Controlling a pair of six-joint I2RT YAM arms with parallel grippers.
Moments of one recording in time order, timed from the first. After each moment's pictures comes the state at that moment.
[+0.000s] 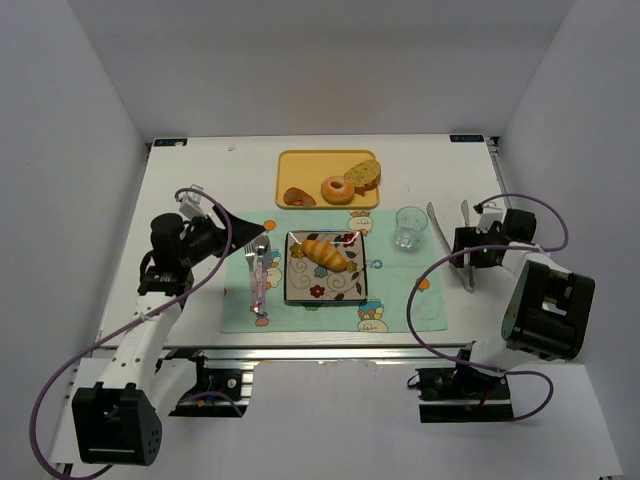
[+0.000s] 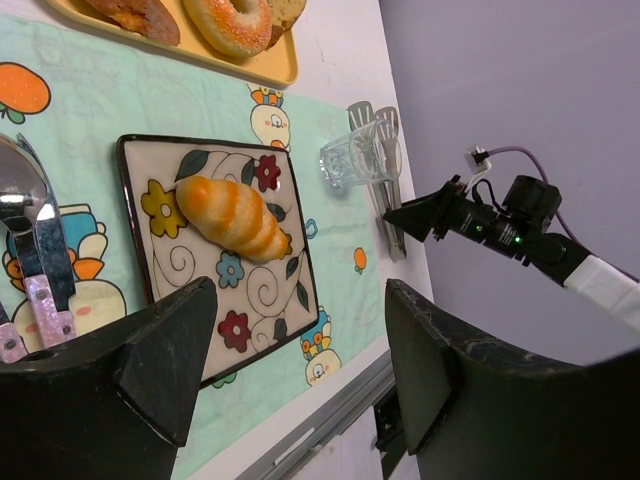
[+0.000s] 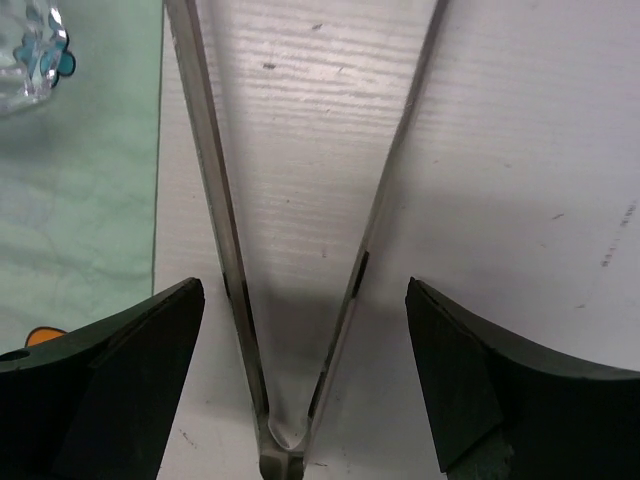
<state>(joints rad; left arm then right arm) -0.04 0.92 0.60 0.02 0.64 -0.77 -0.30 1.50 0.71 -0.19 -0.39 -0.34</state>
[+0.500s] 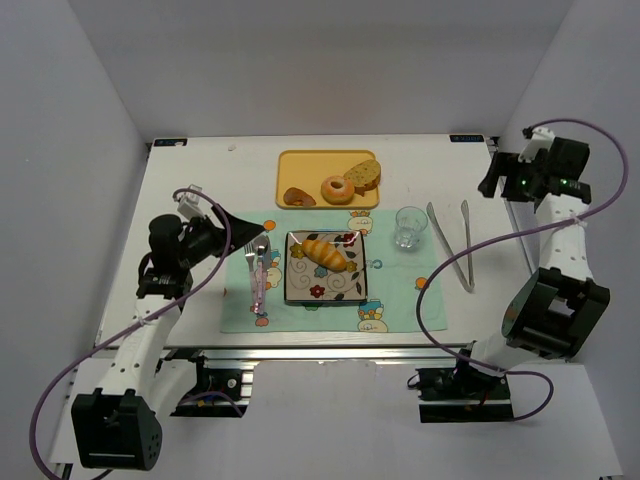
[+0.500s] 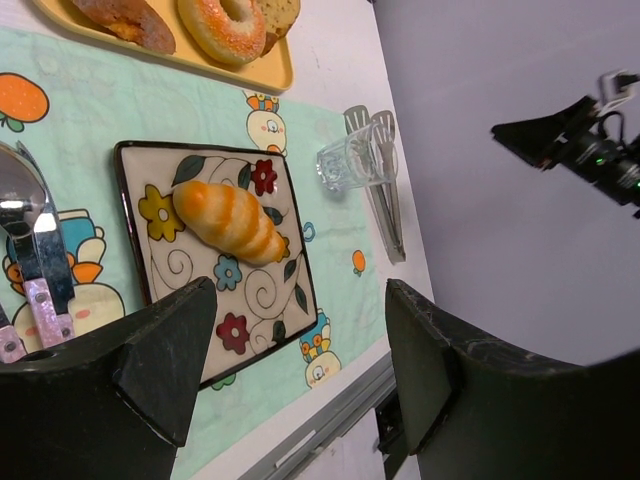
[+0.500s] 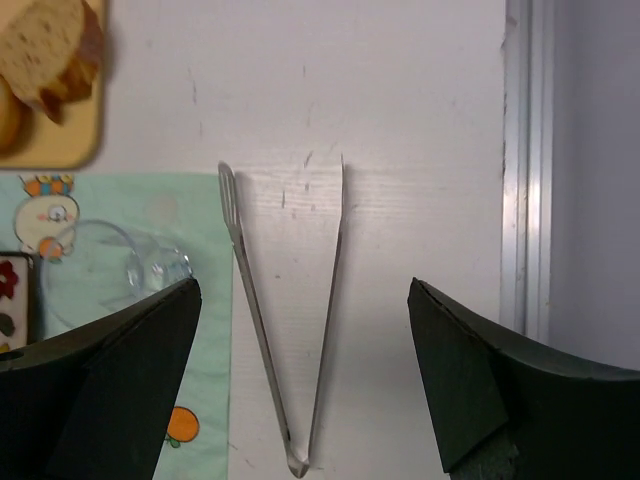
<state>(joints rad) -0.04 0.89 0.60 0.01 0.63 -0.77 -0.33 1.50 1.30 -0.53 -0.41 -0.17</state>
